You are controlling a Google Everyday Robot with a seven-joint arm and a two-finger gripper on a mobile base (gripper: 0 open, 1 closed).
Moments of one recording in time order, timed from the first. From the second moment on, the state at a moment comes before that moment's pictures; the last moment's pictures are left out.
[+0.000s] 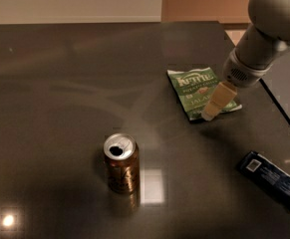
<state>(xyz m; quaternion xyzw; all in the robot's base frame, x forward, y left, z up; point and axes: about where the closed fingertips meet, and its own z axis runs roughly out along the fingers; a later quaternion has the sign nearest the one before) 0.565 -0.213 0.850 -0.43 0.89 -0.01 0.15</state>
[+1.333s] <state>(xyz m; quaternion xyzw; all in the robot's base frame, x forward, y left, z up) 0.569 -0.190 0.834 -0.44 0.89 0.01 0.14</state>
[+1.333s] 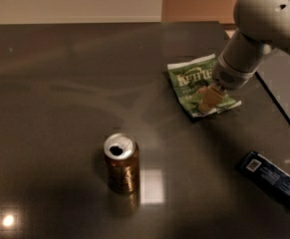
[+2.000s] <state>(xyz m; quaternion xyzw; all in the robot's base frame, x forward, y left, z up) 0.539 -0.169 0.858 -0.48 0.87 0.04 0.14</state>
